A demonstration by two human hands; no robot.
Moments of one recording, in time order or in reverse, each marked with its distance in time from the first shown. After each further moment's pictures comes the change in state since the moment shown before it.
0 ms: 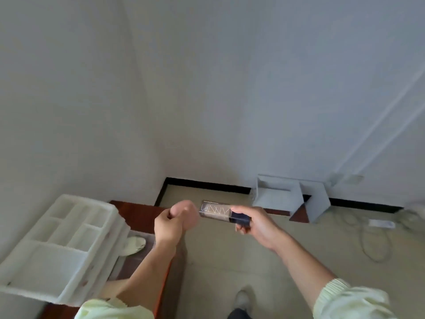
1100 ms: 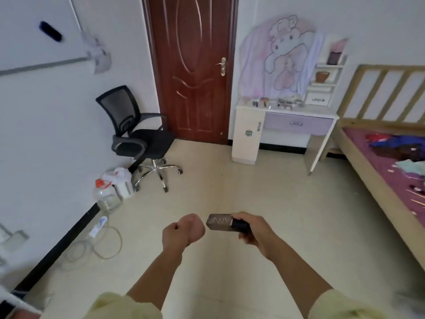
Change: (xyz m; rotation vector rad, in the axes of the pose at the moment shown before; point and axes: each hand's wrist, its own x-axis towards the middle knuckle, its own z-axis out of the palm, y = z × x) left_hand -0.743 -0.116 0.560 0.528 -1.424 0.239; right_hand -0.699 0.297 -0.489 0.691 1.449 -0.140
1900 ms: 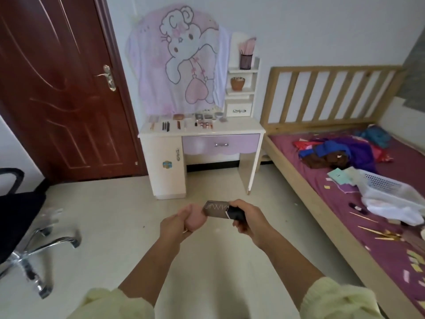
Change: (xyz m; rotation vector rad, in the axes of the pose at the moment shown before) left_hand 0.315 0.233 0.561 -0.093 -0.425 -0.072; right_hand 0.408 -0.206 -0.393 0.293 0.435 -0.008
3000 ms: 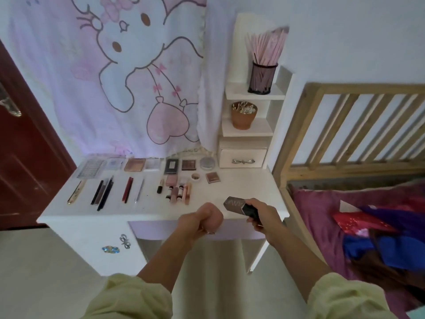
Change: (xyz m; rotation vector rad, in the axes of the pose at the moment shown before) left_hand 0.608 0.251 0.449 0.053 -0.165 -0.135; right_hand 0.731 -0.355 -0.103 -0.104 0.157 0.065
